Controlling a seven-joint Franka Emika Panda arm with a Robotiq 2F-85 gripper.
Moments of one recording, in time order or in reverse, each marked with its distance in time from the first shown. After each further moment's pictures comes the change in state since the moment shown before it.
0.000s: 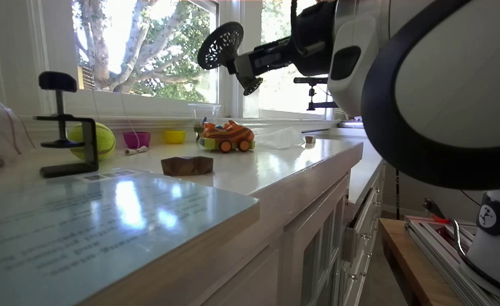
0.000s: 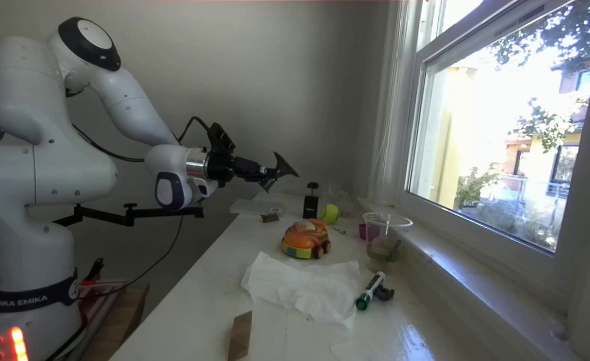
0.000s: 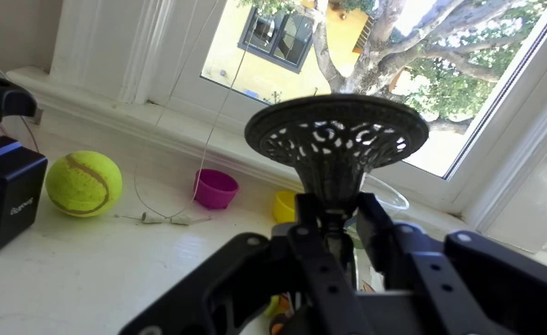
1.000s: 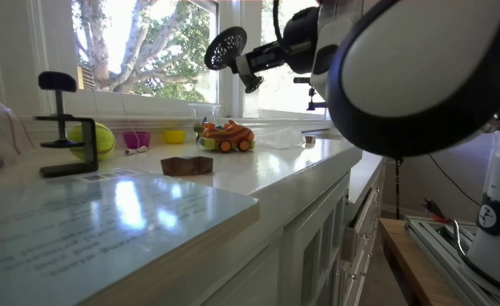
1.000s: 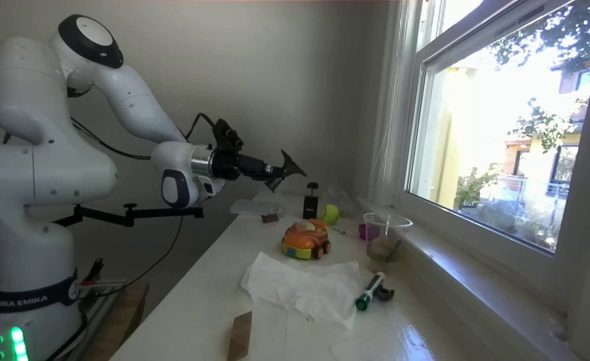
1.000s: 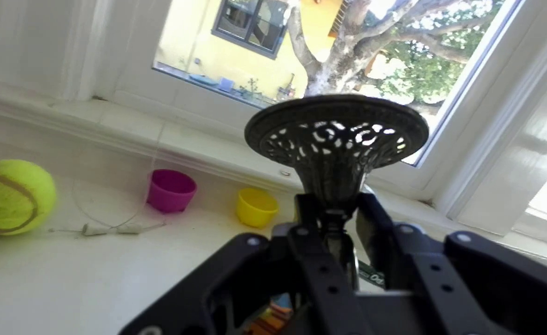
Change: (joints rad) arm -0.029 0.001 -0.078 -0.001 -0.007 -0.030 -0.009
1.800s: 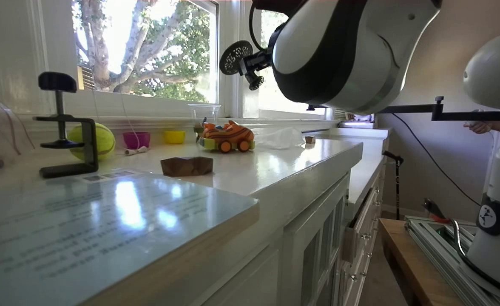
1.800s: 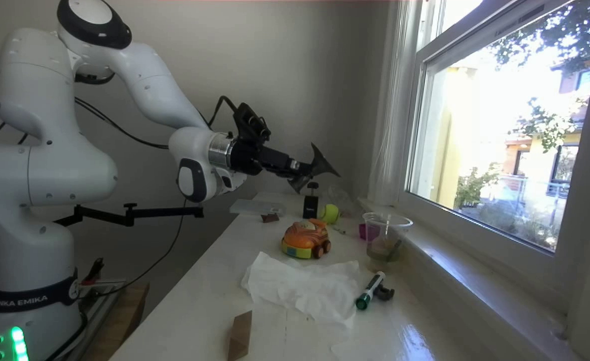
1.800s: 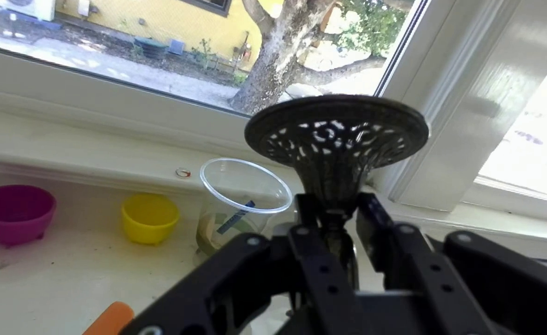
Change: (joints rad) arm -0.125 0.127 -0.230 -0.001 -0.216 -0.037 -0.017
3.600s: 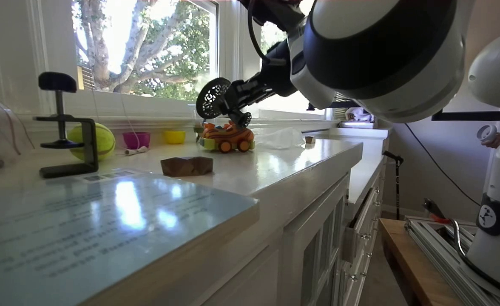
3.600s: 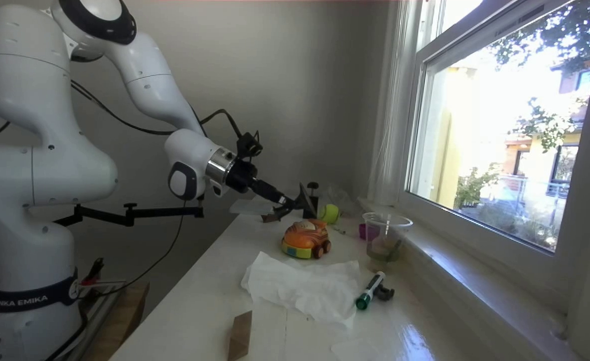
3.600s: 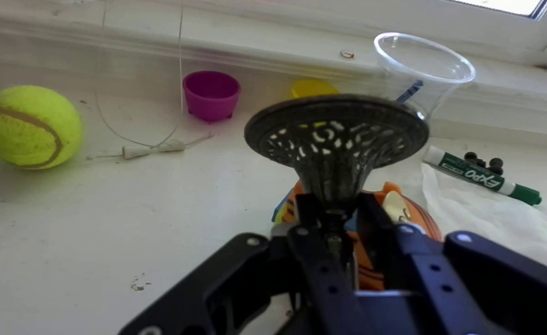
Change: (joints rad) arm 0.098 0.243 0.128 -0.001 0.043 -0.068 0.036
